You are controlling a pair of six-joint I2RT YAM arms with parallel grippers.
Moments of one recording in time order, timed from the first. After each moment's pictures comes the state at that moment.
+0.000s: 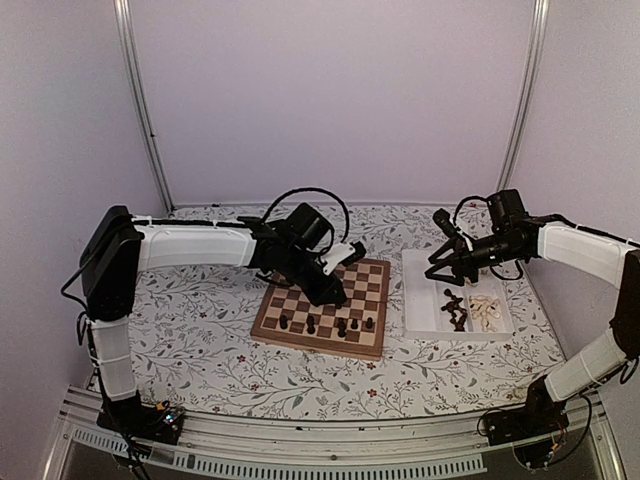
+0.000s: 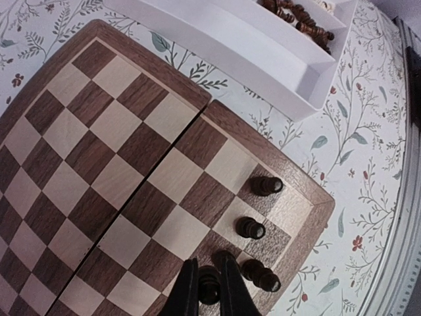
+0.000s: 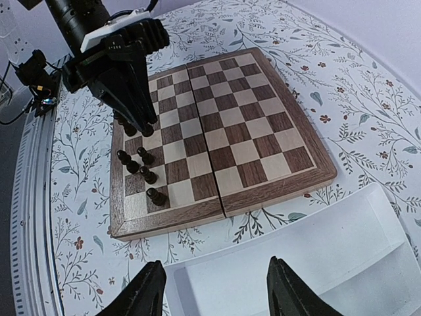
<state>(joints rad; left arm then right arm) -0.88 1.97 1.47 -0.45 0.28 0.08 0.23 1.43 0.97 -0.47 -0.82 -0.60</state>
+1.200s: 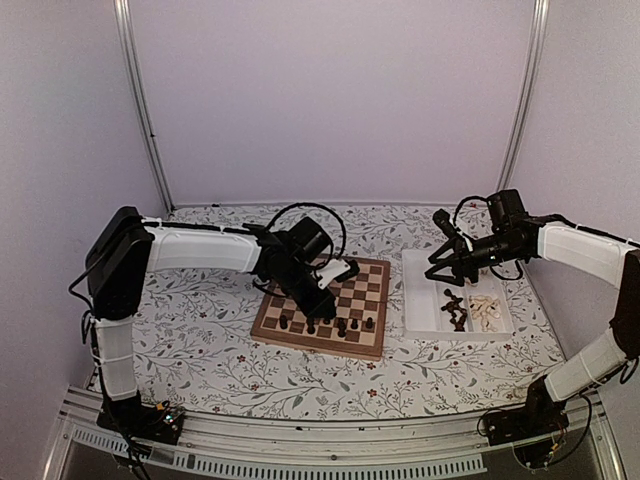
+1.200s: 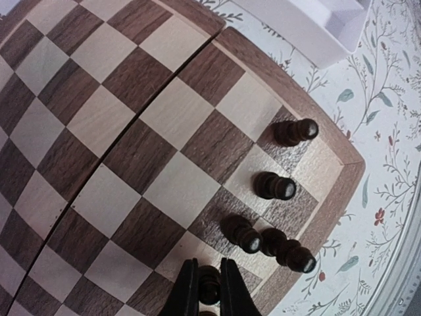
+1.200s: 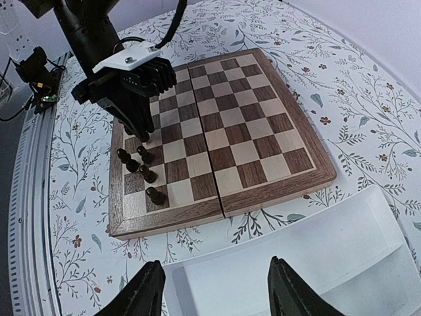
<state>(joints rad) -0.88 2.01 1.45 -0.54 0.26 0.08 0.23 1.43 0.97 -0.47 -0.82 -0.61</state>
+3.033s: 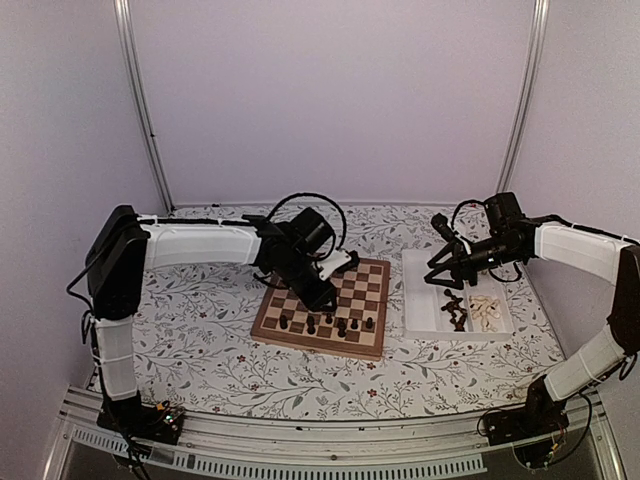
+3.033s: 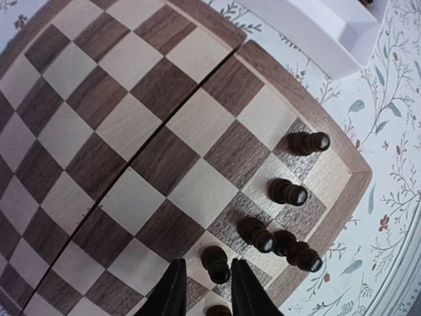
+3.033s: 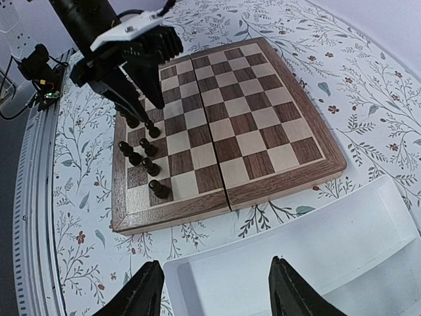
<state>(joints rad) -0.88 2.01 1.50 -0.59 0.20 0.08 0.23 1.46 0.97 -0.49 -0.83 -0.62</state>
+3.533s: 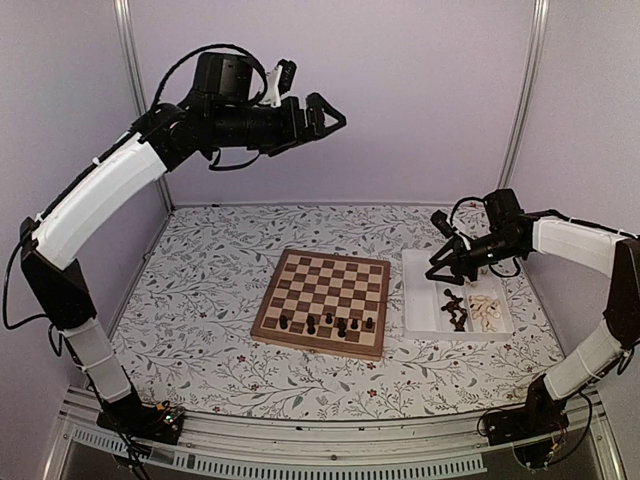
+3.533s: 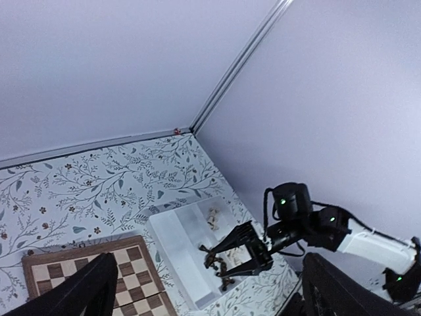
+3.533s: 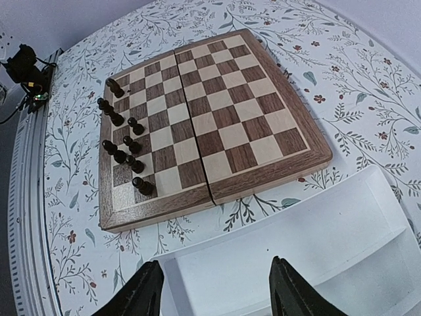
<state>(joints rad) -0.81 1.76 2.06 -0.60 0.08 -0.49 0.22 1.50 1.02 -0.53 -0.79 -0.62</state>
